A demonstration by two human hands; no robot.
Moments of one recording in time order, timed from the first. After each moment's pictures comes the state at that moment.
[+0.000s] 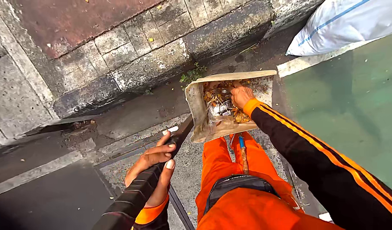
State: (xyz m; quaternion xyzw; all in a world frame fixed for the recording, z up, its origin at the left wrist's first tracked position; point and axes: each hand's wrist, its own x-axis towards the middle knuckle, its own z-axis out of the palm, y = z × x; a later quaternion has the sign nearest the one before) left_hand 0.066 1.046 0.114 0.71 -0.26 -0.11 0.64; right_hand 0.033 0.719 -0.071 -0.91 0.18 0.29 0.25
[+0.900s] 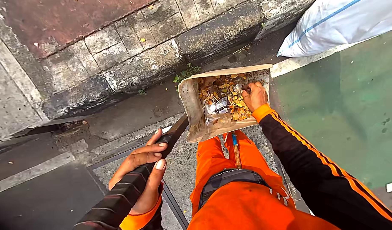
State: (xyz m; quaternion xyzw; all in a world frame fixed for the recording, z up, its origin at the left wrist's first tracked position) left_hand 0.064 1.012 0.142 0.72 -0.24 -0.10 0.65; right_hand -0.020 0.667 -0.042 -0.85 0.41 0.18 0.28
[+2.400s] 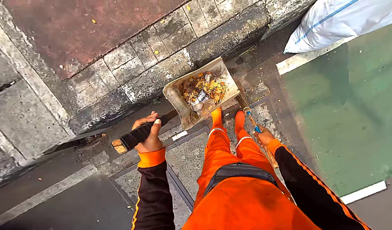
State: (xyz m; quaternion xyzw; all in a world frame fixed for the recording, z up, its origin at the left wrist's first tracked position) left_hand 0.202 1.078 0.052 0.77 -0.06 -0.06 0.63; right_hand -0.120 0.788 -0.065 -0.48 0.61 0.35 0.52
